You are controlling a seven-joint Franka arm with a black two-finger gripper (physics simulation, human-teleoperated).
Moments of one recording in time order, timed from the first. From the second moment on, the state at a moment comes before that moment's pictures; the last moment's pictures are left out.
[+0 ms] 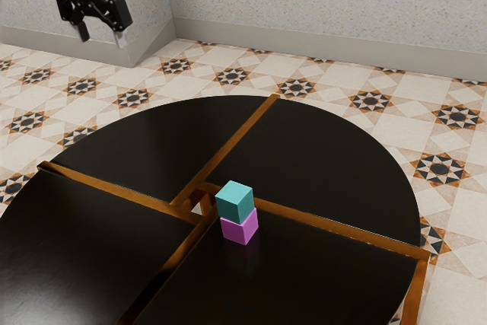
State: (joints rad) arm 0.06 0.12 0.08 -1.26 0.04 1.44 0.06
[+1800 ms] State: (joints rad) arm 0.02 0.38 -0.20 -1.73 -0.02 2.06 0.05
